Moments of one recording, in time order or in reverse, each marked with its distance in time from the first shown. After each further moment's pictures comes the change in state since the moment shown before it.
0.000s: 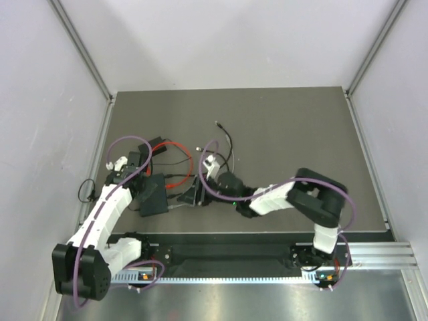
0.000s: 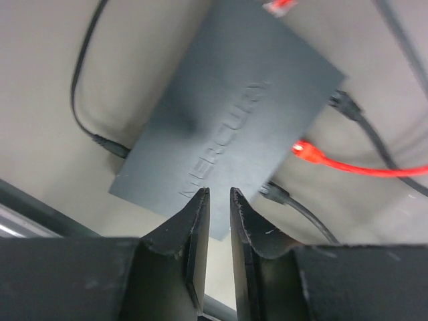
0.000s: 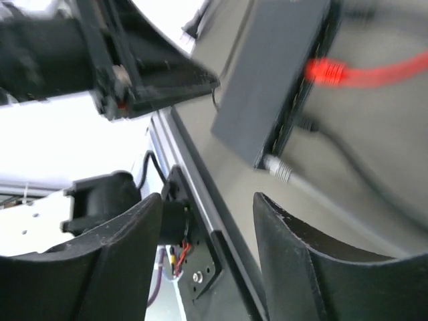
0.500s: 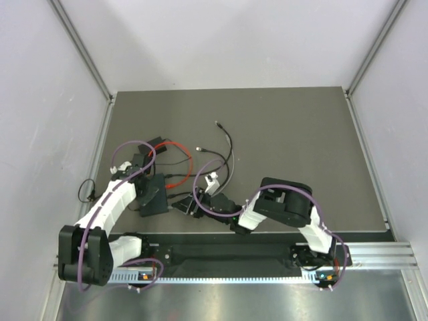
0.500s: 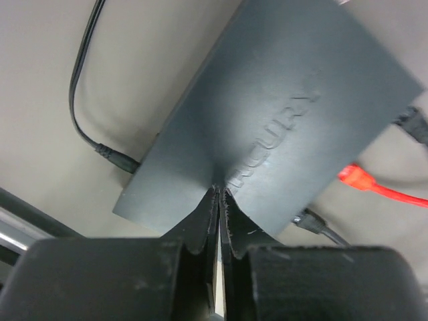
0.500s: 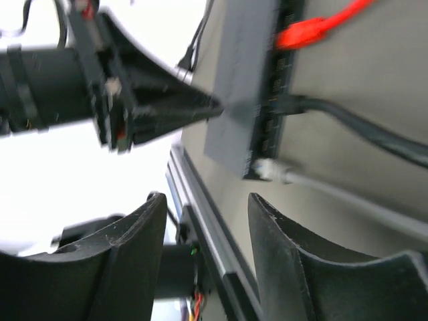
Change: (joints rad) left arm 0.020 0.117 -0.072 0.077 -0.003 -0.008; right arm 0.174 0.306 -0.028 0.415 0.330 0.275
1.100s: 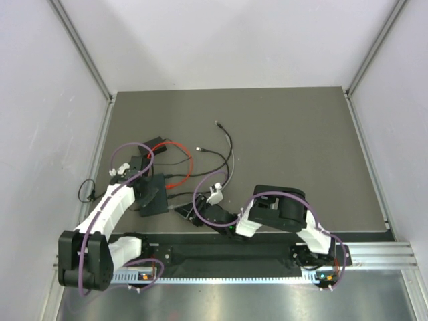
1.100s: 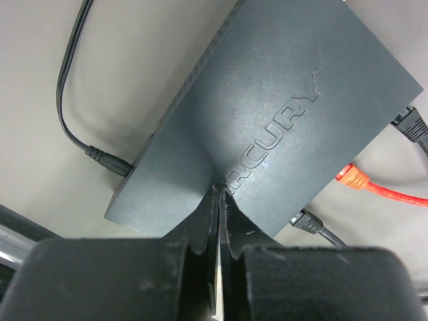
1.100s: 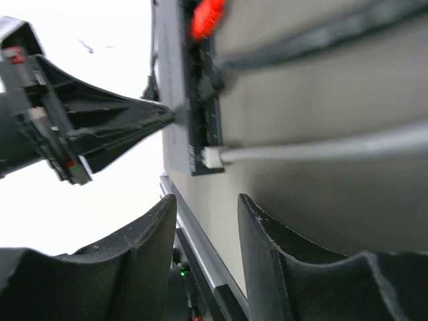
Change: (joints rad) left arm 0.021 -0.029 -0.047 0.047 0.038 -0.002; right arm 0.080 0.069 0.003 -0.056 0.235 0.237
